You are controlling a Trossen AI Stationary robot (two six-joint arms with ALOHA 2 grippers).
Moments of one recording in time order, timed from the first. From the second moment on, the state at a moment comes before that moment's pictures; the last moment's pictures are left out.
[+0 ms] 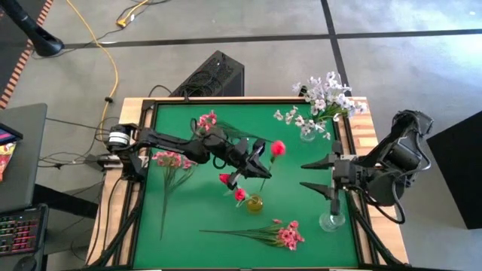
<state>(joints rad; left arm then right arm) 0.04 1.80 1.16 0.93 0.60 -0.30 0.82 1.20 1.51 -0.79 0.92 0.38</state>
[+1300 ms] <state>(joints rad) 0.23 1.80 1.06 1.01 0.70 -0.41 0.80 1.20 1.51 -0.80 0.92 0.31</state>
